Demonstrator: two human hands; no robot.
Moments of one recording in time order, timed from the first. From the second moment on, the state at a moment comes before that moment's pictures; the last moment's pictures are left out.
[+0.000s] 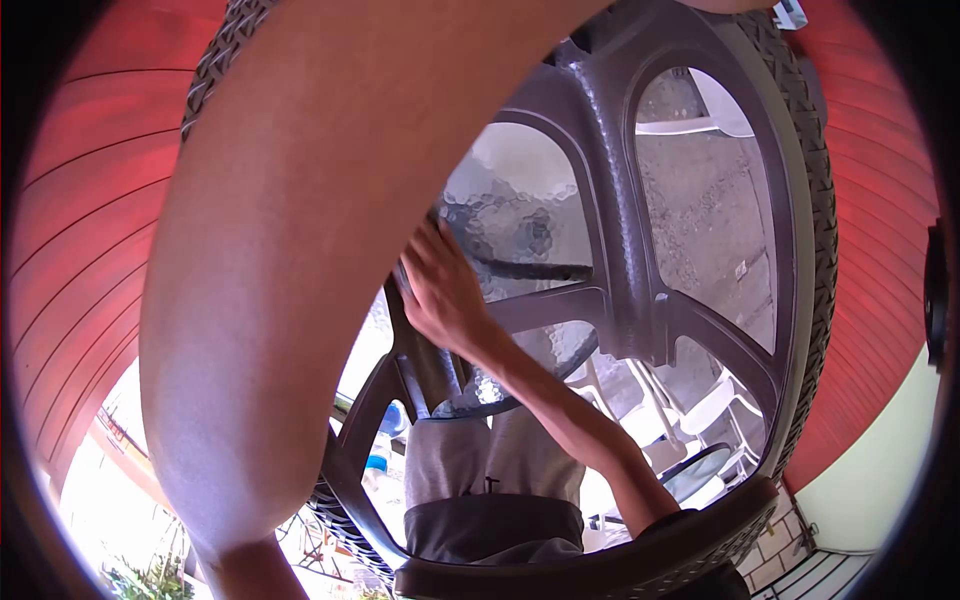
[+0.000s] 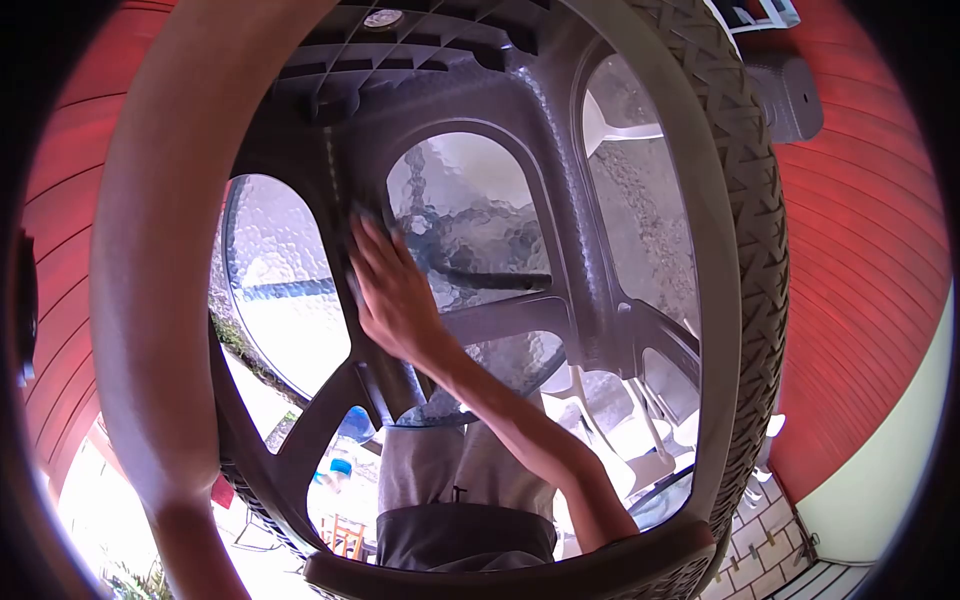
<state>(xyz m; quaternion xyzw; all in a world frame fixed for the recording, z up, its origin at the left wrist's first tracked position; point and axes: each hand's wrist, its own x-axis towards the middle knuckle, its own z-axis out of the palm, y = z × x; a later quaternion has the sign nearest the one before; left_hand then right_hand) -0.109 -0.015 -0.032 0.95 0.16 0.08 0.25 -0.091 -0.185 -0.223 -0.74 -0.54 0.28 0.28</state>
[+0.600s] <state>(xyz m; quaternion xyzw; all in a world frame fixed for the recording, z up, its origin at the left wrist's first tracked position) -0.168 -0.046 -0.041 0.93 0.22 0.08 0.29 -0.091 -0.171 -0.228 -0.77 -0.52 0.25 0.28</state>
